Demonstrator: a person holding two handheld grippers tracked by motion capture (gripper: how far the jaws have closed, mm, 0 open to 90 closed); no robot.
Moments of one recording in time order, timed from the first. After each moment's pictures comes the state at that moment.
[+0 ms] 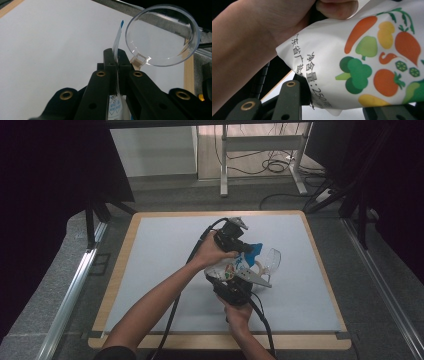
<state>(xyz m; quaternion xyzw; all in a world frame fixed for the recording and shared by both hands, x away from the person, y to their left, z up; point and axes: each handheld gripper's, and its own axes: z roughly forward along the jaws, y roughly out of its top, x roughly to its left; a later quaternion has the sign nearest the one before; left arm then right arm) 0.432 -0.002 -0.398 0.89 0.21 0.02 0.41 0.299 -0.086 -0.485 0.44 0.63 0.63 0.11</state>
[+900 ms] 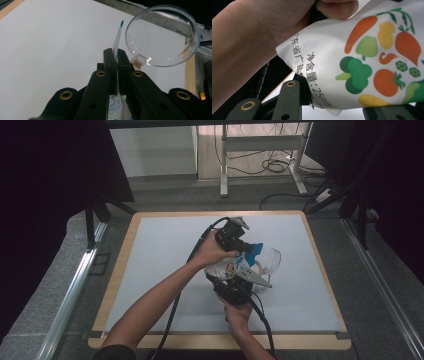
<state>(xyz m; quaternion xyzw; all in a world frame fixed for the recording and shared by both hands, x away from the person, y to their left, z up) 0.432 -0.004 -0.395 0.89 0.21 0.02 0.41 0.300 -0.087 -0.485 0.44 0.63 0.63 0.11</state>
